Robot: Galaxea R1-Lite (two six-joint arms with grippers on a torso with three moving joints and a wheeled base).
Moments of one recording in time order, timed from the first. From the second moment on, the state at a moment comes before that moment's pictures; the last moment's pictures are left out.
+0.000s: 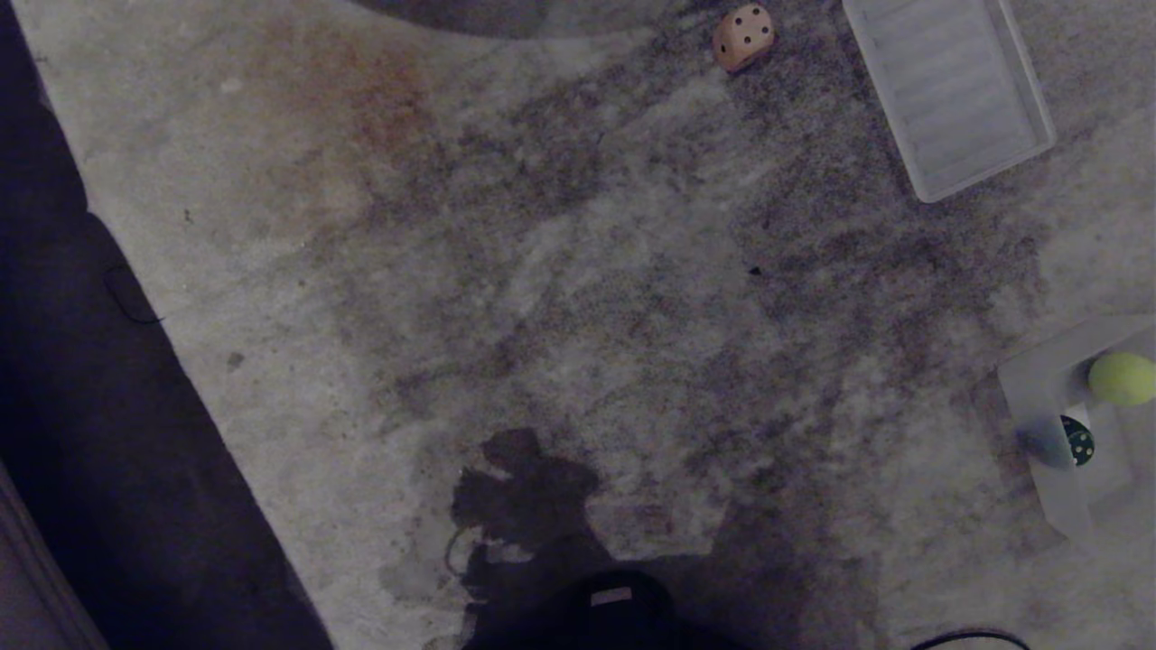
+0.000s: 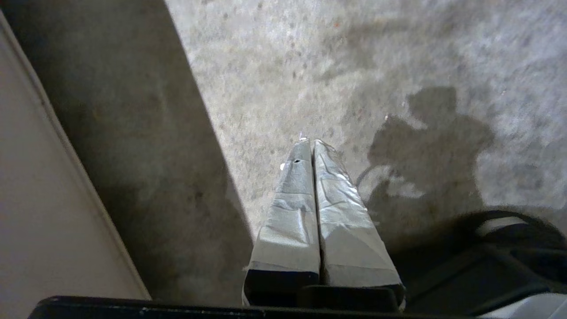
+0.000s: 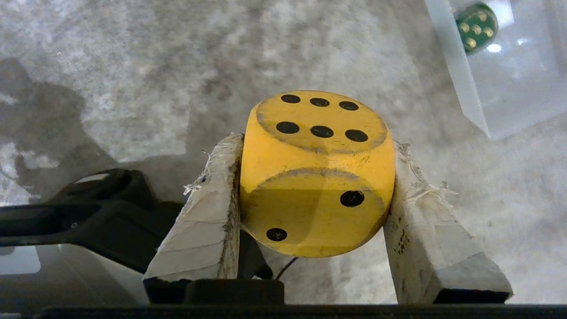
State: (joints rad) left arm 0.00 0.00 0.00 0.00 0.05 -0.06; right arm 0.01 0.00 -0.06 0.16 -0.01 0.07
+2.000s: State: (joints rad) left arm 0.00 0.00 0.00 0.00 0.05 -0.07; right arm 0.01 0.00 -0.06 0.16 -0.01 0.06
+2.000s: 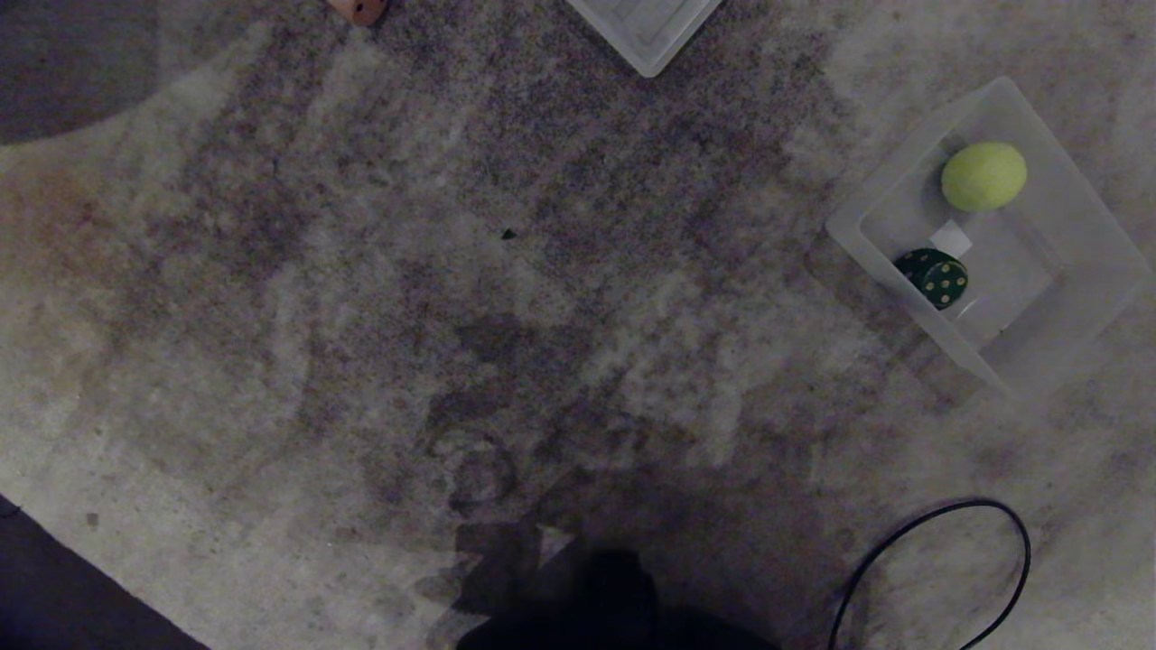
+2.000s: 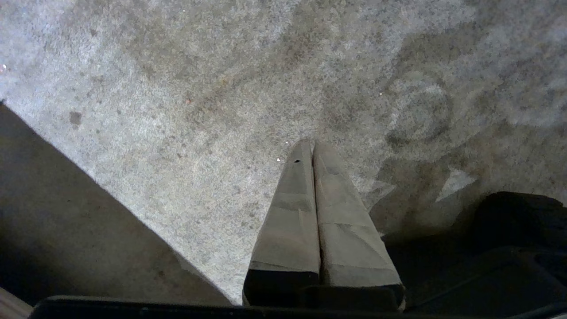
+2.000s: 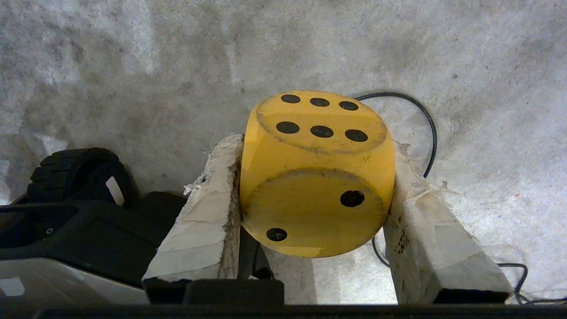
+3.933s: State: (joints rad) left arm 0.00 0.00 0.00 0.00 0.05 -0.07; right arm -0.10 1.51 -0.58 -0.87 -0.17 0.30
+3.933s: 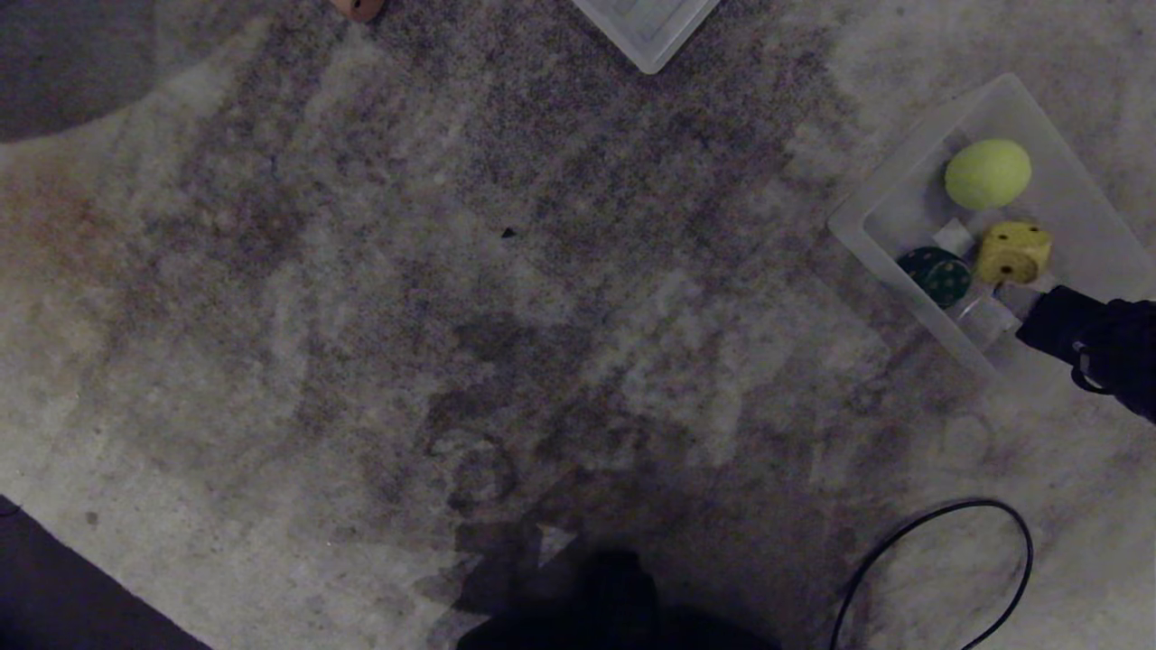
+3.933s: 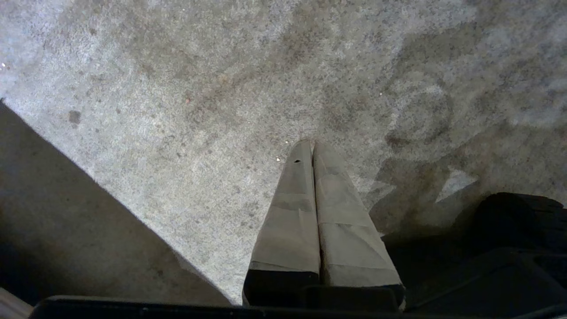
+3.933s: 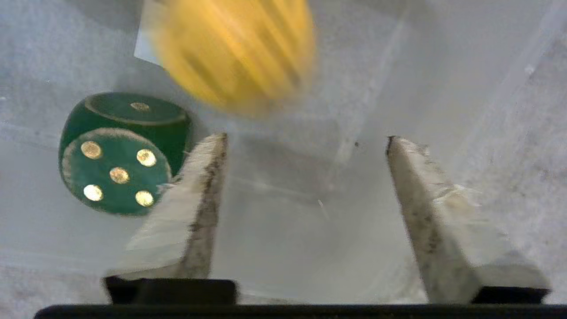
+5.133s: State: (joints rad) left arm 0.00 0.00 0.00 0.00 0.05 -0.07; right arm -0.01 0.45 -0.09 0.00 -0.04 0.05
